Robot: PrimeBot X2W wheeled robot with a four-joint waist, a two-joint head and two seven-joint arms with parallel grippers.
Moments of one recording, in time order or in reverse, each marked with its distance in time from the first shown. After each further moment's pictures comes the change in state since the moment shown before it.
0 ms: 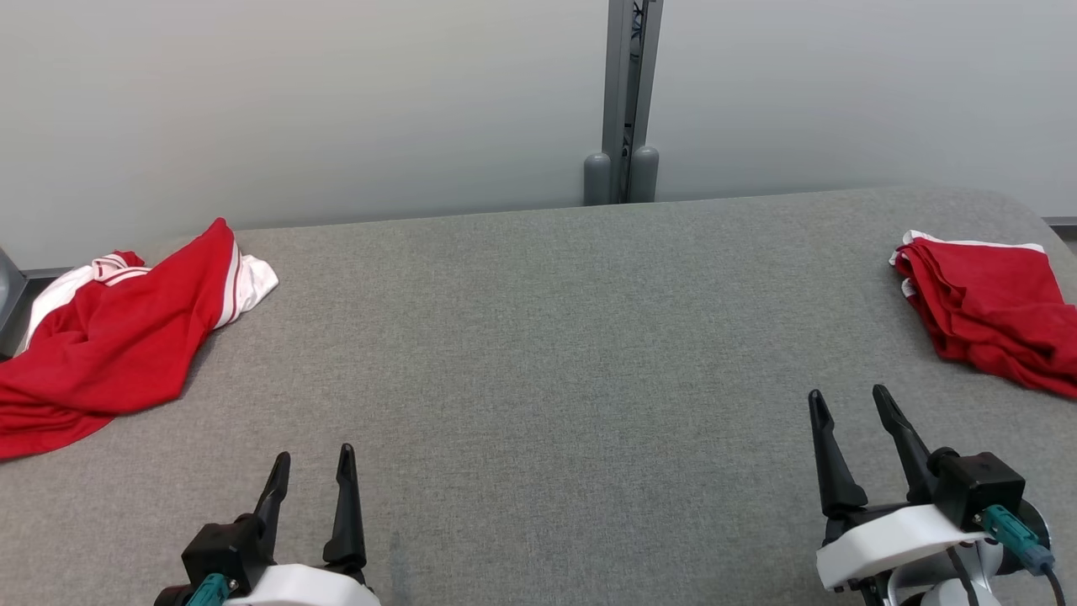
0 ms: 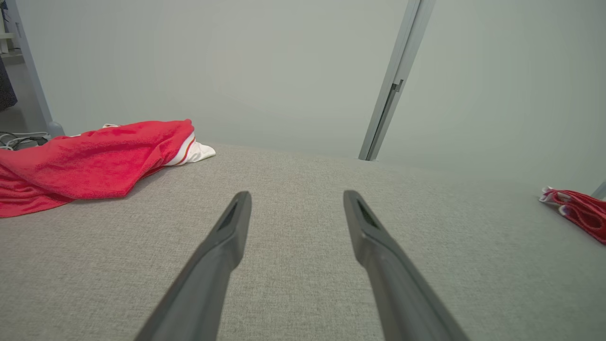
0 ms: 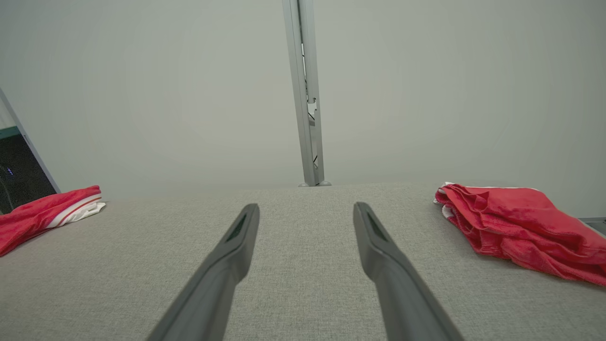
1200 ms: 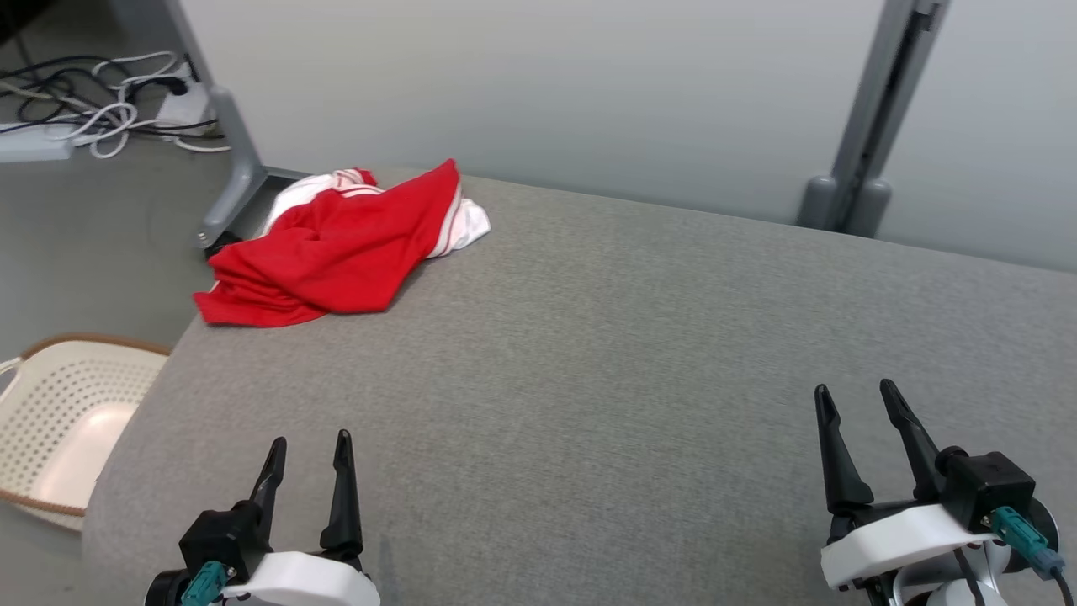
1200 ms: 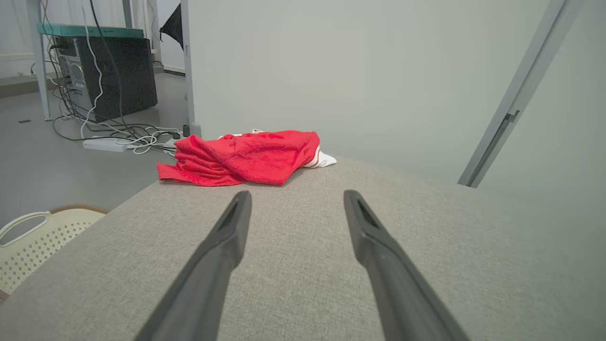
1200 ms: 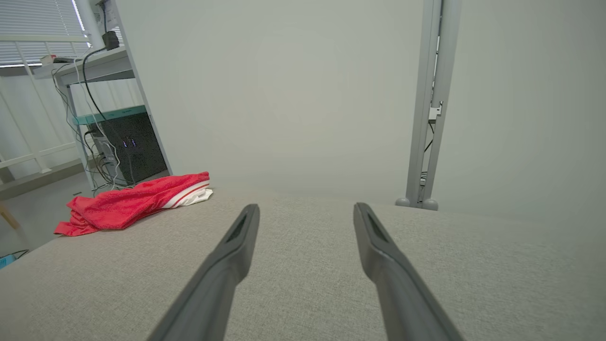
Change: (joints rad) left arm -0.024 -0.002 0.011 0.005 0.026 -0.009 0.000; right arm 0.014 0.000 -0.014 -0.045 -0.011 0.000 0.006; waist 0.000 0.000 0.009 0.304
